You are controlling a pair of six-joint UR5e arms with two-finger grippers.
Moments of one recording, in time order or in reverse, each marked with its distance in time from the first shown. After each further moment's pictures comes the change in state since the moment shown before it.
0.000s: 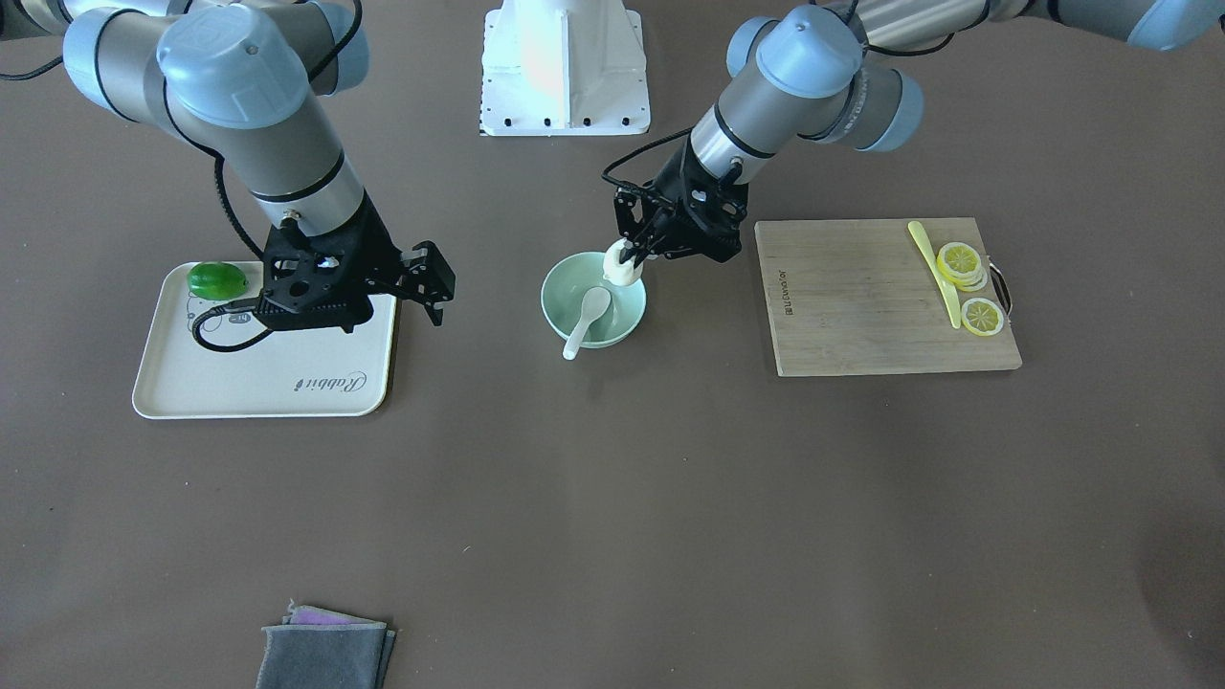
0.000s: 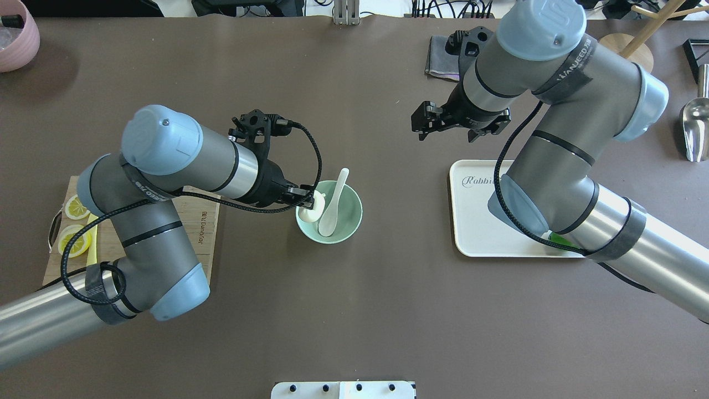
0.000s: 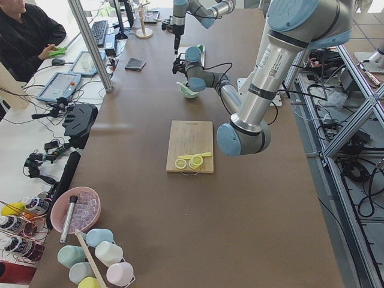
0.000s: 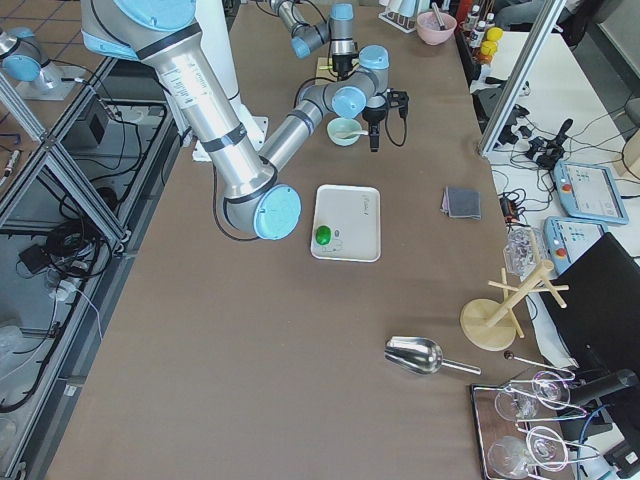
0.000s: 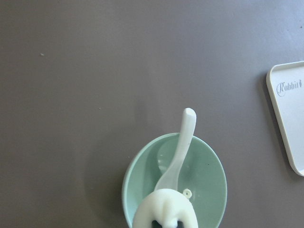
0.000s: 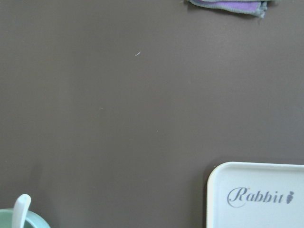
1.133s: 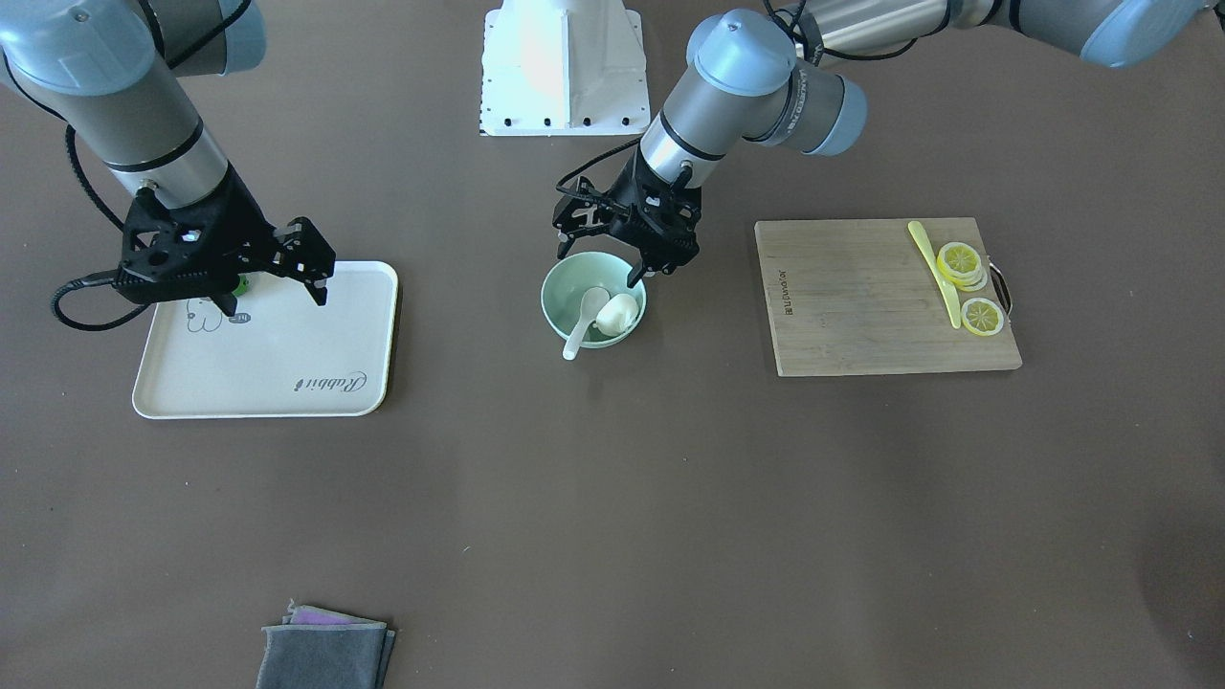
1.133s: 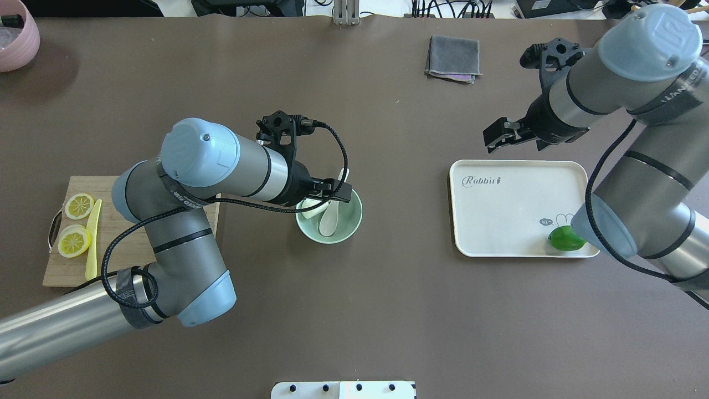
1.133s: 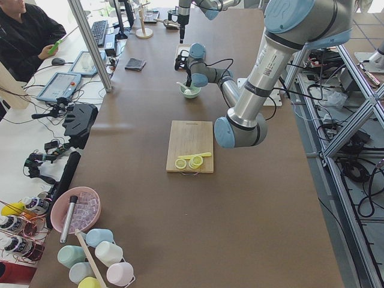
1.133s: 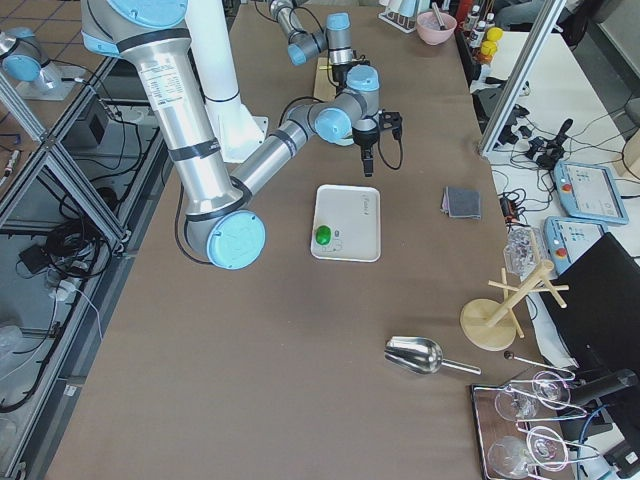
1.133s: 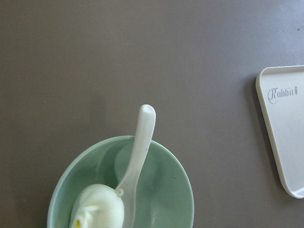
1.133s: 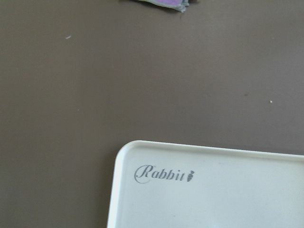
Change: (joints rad) left arm 0.002 -0.047 0.028 0.017 0.103 -0.037; right arm 0.078 -0.262 0.185 0.010 0.016 -0.135
